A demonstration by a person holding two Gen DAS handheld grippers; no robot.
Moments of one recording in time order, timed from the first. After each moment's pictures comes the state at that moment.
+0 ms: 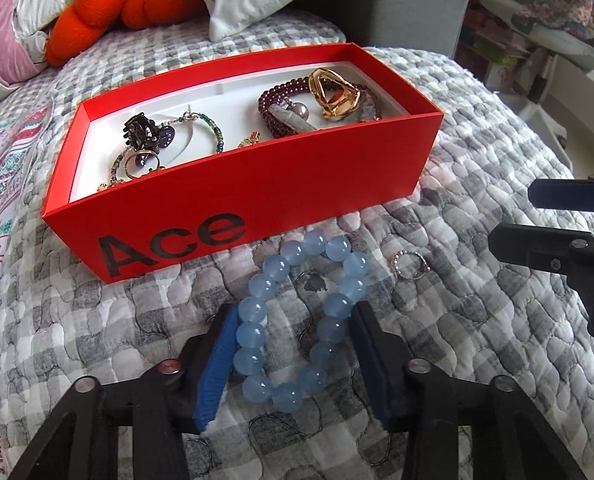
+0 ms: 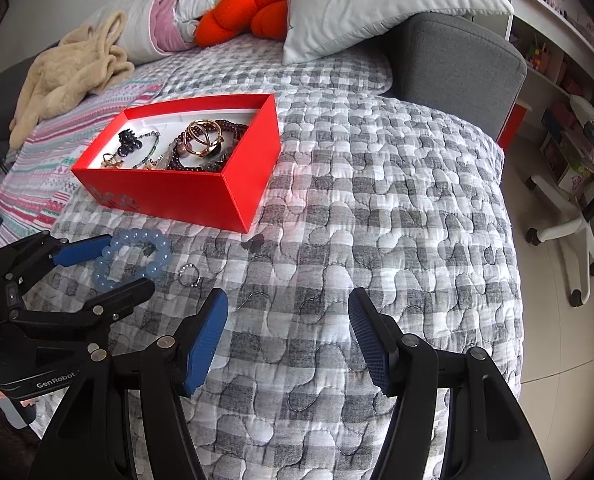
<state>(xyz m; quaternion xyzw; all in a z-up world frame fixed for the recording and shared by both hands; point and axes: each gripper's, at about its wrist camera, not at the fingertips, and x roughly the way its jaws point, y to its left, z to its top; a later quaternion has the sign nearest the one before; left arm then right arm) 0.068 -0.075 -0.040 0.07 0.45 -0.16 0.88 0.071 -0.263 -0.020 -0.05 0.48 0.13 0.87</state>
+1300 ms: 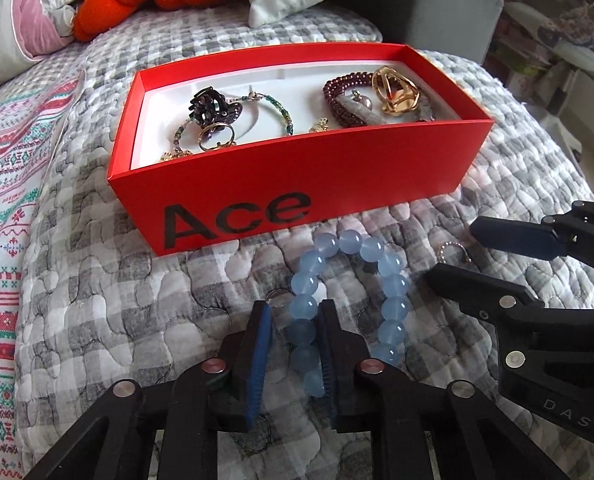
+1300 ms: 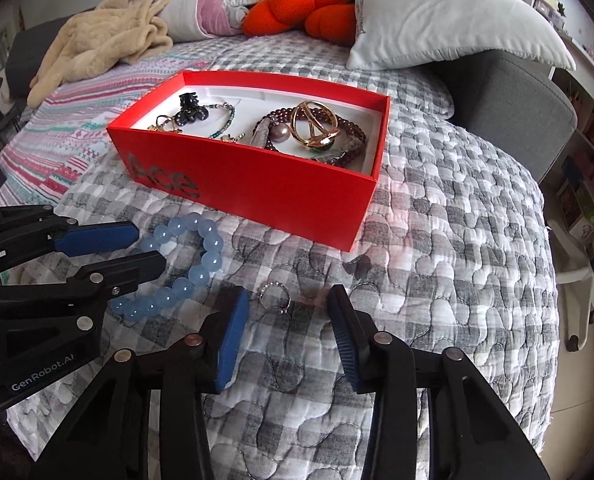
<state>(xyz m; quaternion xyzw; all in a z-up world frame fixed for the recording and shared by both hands) 0.070 -0.049 -0.041 0.04 0.46 -0.13 0.88 0.084 -0.182 -0.050 -0.11 0.45 0.17 0.87</state>
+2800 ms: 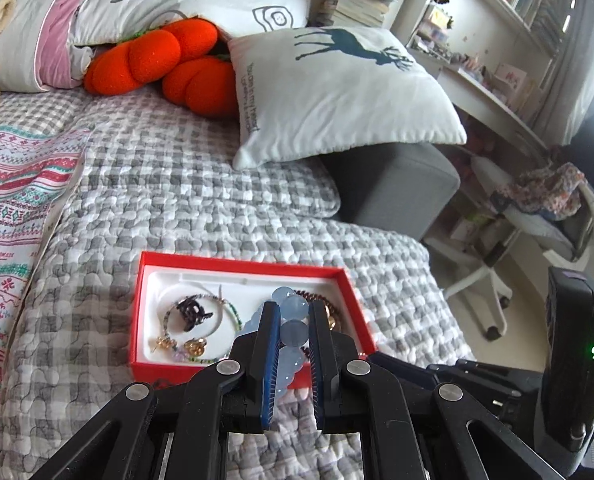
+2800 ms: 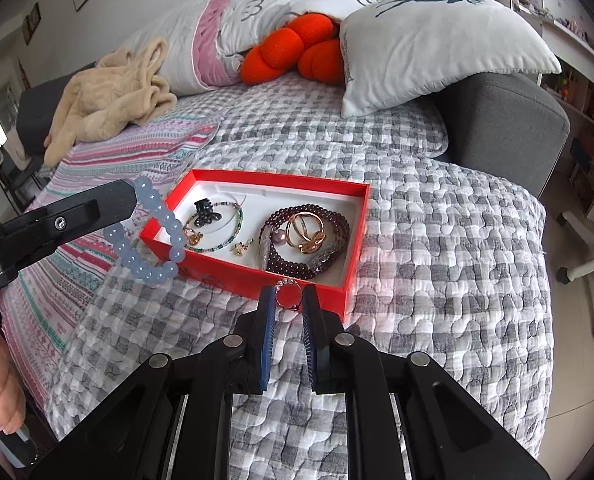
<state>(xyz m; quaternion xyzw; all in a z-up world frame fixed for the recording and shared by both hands) 0.085 -0.025 0.065 -0.14 0.33 -0.18 0.92 0.100 -0.201 0.015 -0.02 0.42 0.19 0.89</state>
